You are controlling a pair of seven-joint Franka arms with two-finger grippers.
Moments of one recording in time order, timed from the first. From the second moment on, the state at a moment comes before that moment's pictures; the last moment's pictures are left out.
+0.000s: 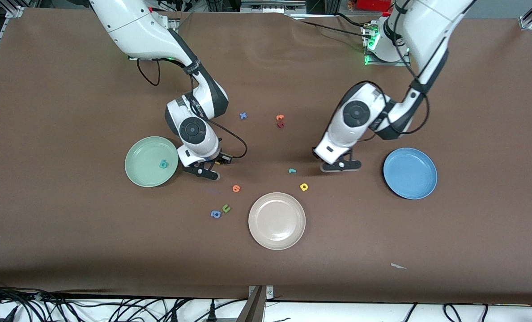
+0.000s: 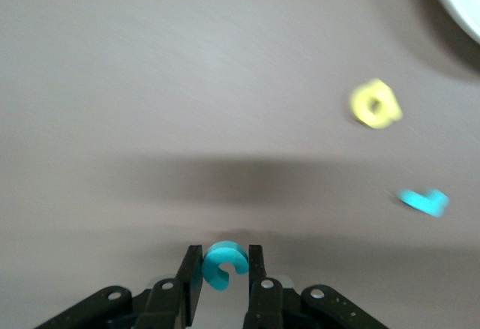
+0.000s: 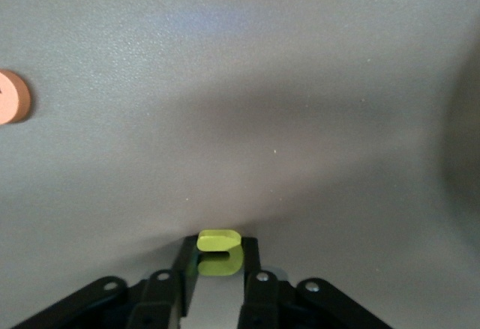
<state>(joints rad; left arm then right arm) -0.06 0.50 -0.41 -1.99 0.25 2.43 -0.72 0.50 0.66 0.06 -1.78 0.00 2.37 0.83</state>
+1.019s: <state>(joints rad) 0.32 0.48 -0.38 -1.97 0.27 2.31 -0.24 0.49 0.48 -0.22 -1.93 0.00 2.12 0.38</state>
